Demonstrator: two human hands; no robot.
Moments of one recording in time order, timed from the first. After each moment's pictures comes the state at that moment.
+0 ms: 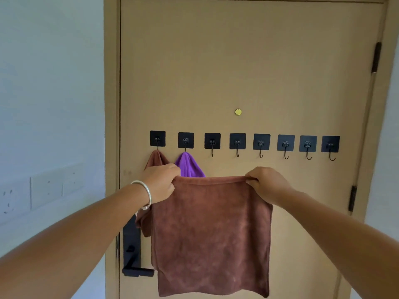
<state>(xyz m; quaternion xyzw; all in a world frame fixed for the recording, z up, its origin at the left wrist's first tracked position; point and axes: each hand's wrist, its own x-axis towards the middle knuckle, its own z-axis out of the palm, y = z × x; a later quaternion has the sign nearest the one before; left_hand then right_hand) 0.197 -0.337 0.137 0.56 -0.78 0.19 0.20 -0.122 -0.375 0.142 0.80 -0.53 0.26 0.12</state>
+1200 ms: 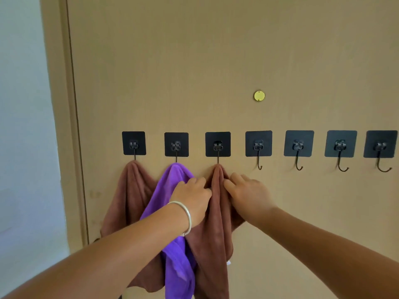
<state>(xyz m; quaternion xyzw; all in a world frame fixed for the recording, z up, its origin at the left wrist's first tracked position) 0.120 -0.553 0.111 0.59 -0.75 0.29 0.06 -0.052 -0.586 0.109 0.82 -0.45 0.17 0.31</state>
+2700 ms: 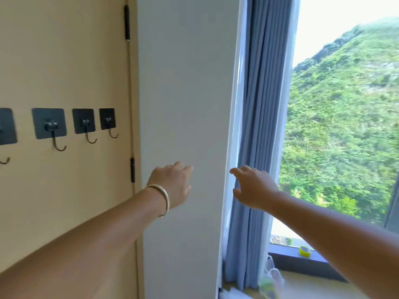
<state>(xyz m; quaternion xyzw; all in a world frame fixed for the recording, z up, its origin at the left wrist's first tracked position) -0.230 -0.440 0.113 -0.01 -0.95 0.10 0.28 -0.307 -0.213 0.104 0.27 -0.93 0.01 0.25</state>
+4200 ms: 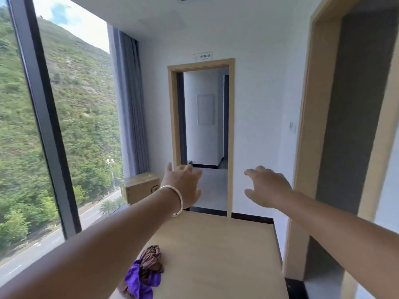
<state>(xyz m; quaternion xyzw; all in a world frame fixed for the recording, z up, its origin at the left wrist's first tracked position) -0.085 0.497 0.084 -0.68 -0.69 -0.03 0.26 0.144 0.576 0.077 -0.52 -0.84 -0.11 0.14</state>
